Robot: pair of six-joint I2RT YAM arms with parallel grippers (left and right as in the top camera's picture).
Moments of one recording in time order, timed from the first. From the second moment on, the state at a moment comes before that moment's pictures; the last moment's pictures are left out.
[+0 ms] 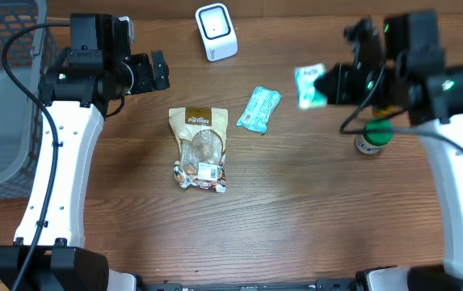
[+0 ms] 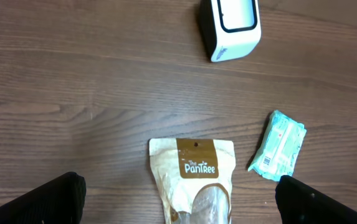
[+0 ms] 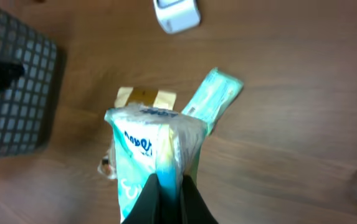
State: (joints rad) left arm -0.05 1.63 1.63 -0.89 0.15 -0.23; right arm 0.16 1.60 1.94 -1.27 -0.36 0.17
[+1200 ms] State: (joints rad) left arm -0.05 1.63 1.63 -0.89 0.15 -0.23; right arm 0.48 2.46 2.28 -0.27 0.27 -0.49
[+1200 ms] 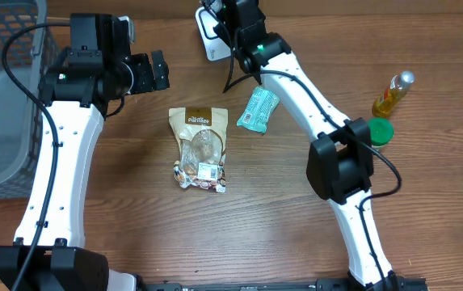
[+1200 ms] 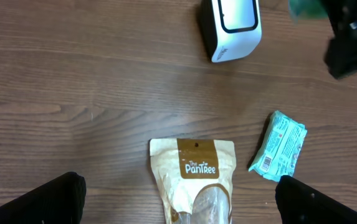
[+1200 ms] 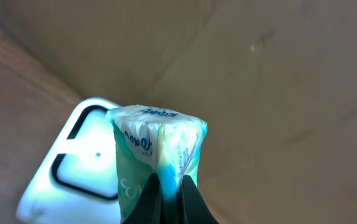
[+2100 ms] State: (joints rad) left arm -0.05 1.63 1.63 -0.89 0.15 -0.23; right arm 0.48 2.61 2.28 -0.07 0.26 -0.74
